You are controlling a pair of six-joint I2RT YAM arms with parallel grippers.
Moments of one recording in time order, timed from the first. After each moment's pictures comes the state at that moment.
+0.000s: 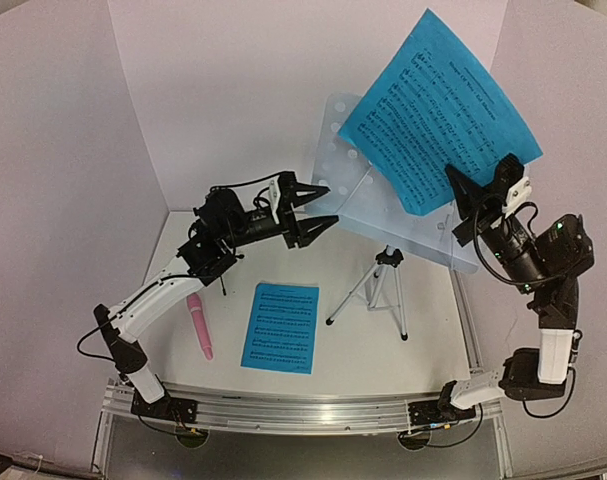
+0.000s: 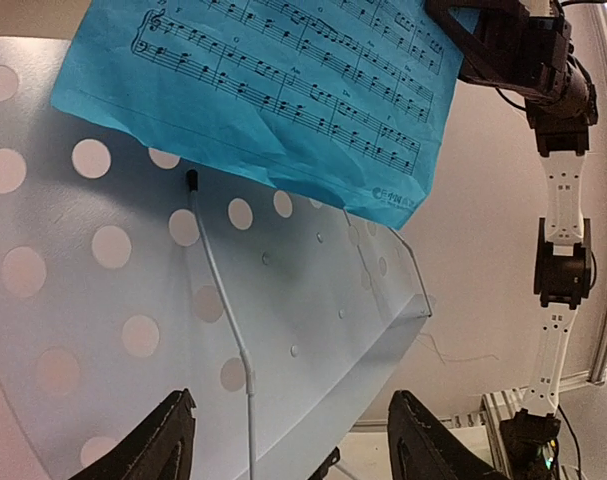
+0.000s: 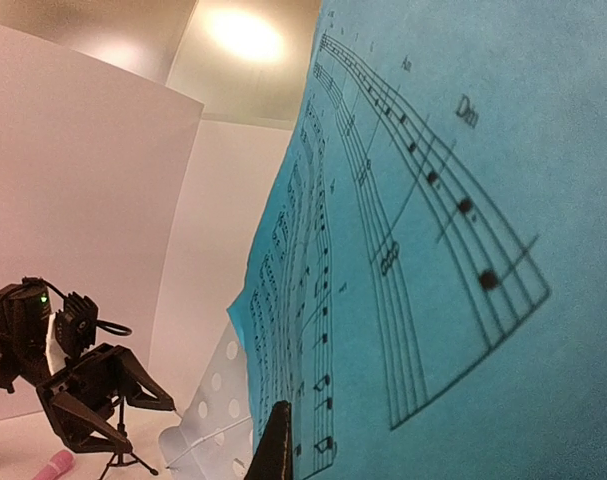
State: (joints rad) left arm -0.90 1.71 1.90 0.08 0.49 0.06; right arm 1.05 1.34 2.34 -0.65 0.41 -0.44
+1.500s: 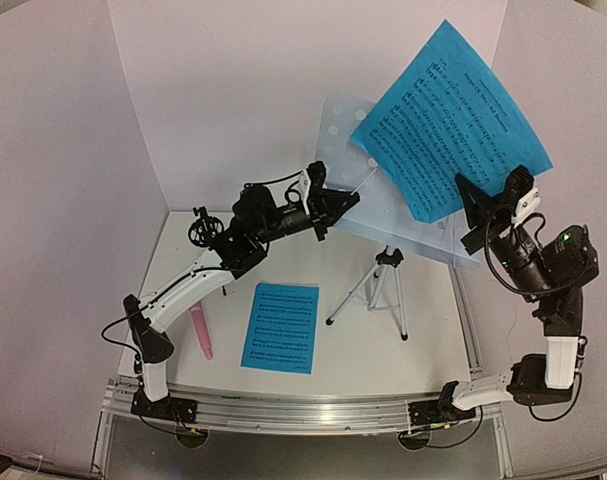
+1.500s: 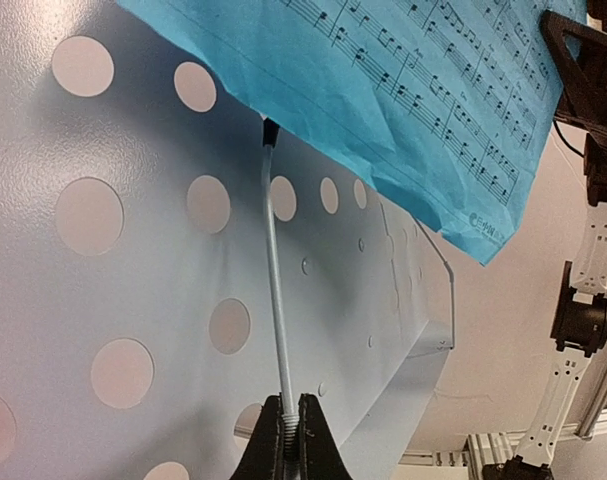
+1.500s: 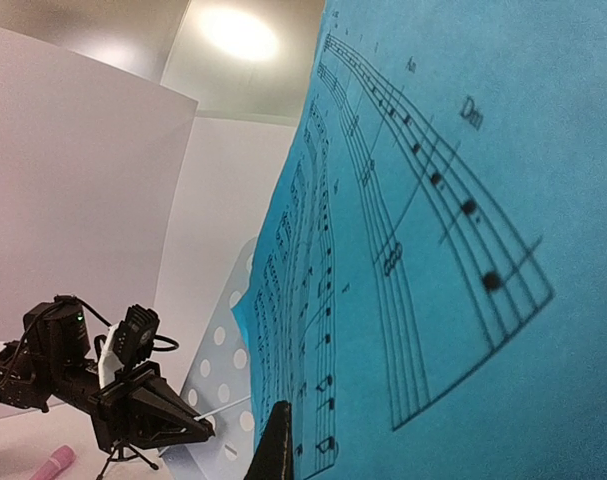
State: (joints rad) left arm -0.94 1.94 2.14 0.09 0.41 -0.10; right arm 1.05 1.23 2.19 -0.60 0.43 -0.43
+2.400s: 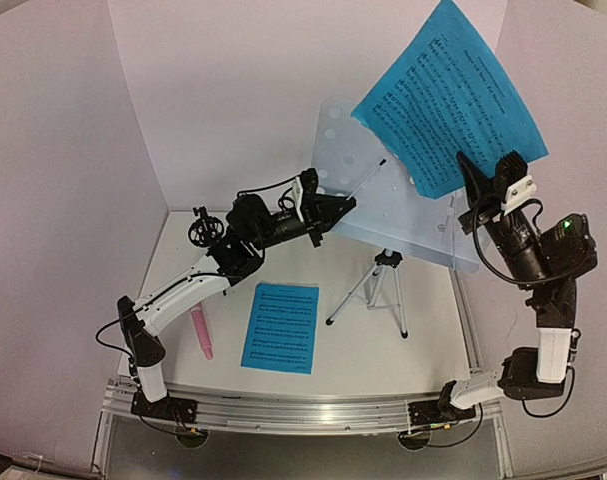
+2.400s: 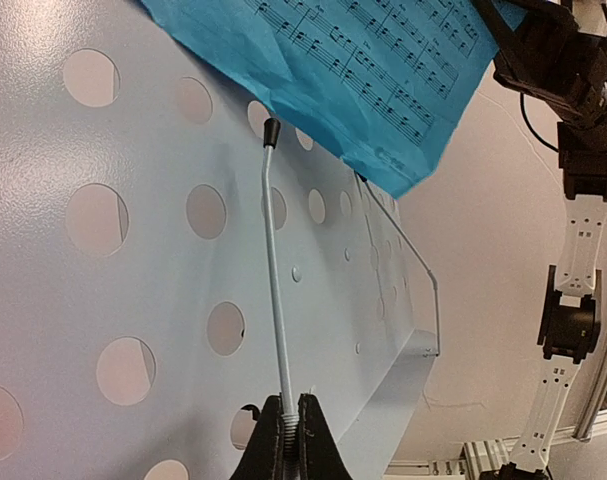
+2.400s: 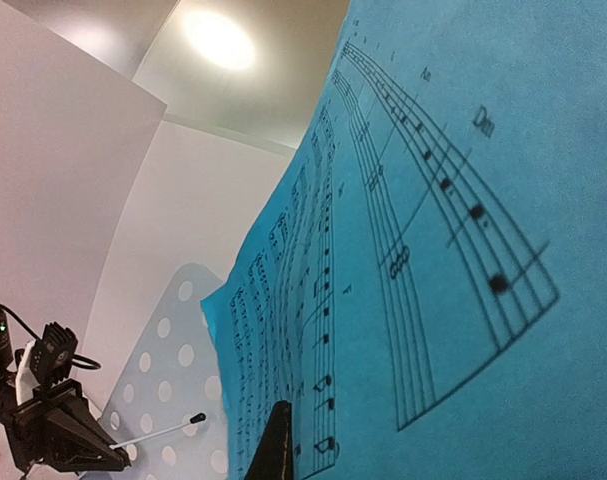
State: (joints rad) left arm -0.94 1.87 1.99 0.24 0.42 -0.10; right arm 1.05 1.35 2.34 -0.54 0.48 -0.66
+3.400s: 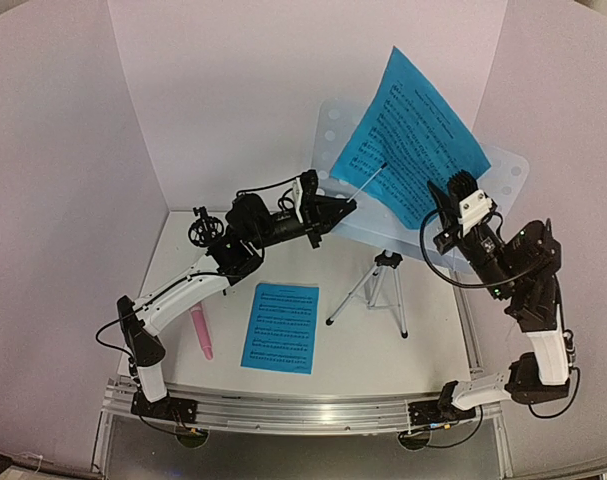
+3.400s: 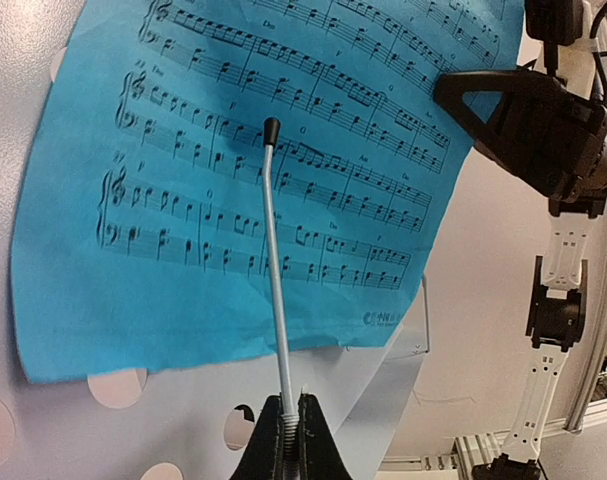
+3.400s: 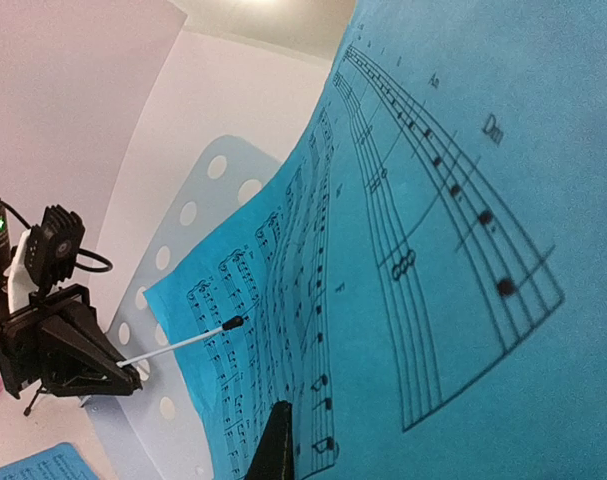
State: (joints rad) left arm -0.94 1.87 1.99 0.24 0.47 -0.10; right arm 1.05 1.26 2.07 -0.58 0.55 -0.58
